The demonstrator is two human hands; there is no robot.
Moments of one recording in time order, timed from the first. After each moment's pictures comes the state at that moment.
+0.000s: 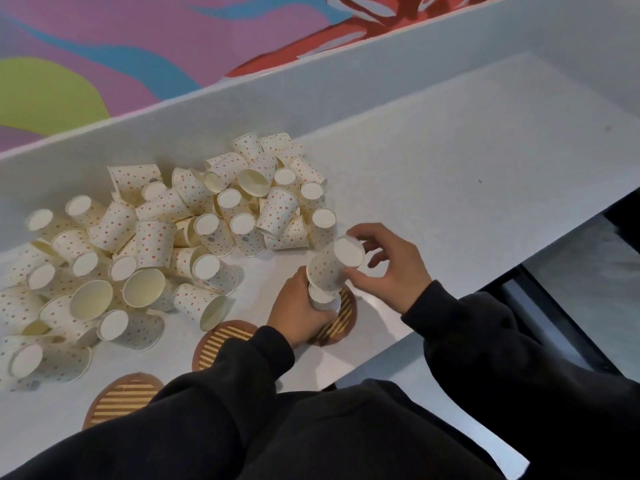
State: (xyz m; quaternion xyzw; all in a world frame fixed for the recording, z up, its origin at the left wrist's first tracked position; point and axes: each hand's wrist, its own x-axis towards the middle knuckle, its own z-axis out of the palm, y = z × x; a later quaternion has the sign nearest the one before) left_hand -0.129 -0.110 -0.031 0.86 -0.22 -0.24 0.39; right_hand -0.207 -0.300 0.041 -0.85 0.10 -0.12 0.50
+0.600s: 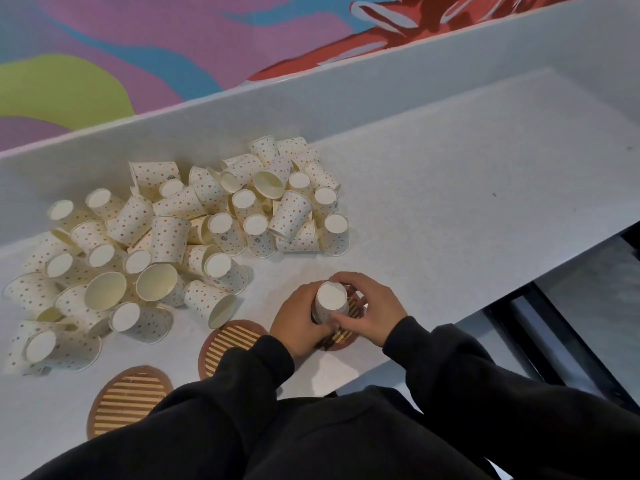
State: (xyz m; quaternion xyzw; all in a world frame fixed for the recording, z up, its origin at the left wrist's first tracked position) left_hand -0.136 -0.092 -0.046 0.85 -0.22 -0.25 0.41; right_hand -0.212 -0.272 -0.031 -0.88 0.07 0.00 0.47
